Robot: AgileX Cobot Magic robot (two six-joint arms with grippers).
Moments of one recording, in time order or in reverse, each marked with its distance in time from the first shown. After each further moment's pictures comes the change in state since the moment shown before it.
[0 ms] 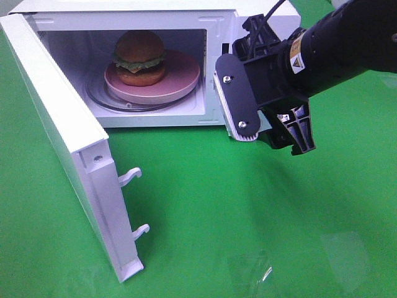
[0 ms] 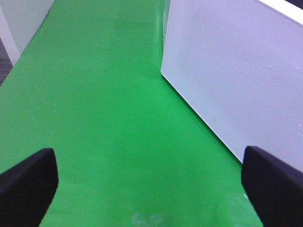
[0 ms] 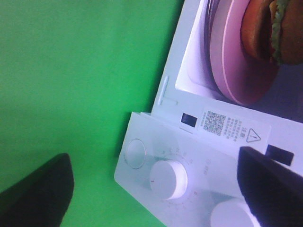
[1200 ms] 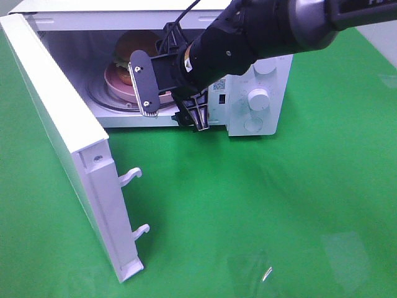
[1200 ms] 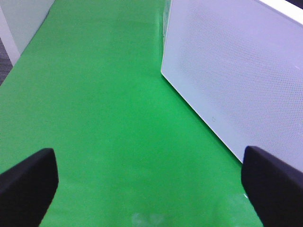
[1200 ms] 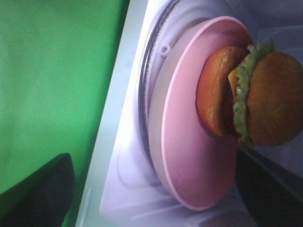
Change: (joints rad) left arm 0.000 0.000 0.000 0.000 0.000 0.000; right arm 0.046 0.524 -0.487 -0.013 -0.137 0.095
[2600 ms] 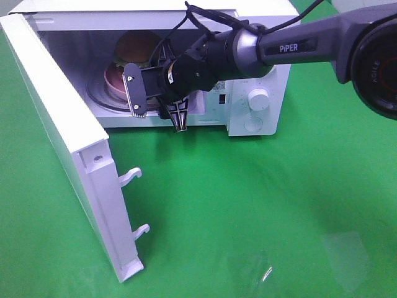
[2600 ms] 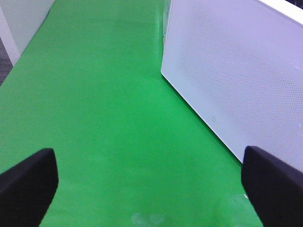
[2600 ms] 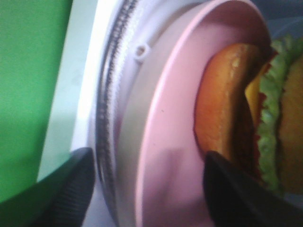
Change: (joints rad) left arm 0.000 0.000 0.000 0.000 0.000 0.000; right arm -0.043 0.303 -0.314 0.041 -0.042 0.020
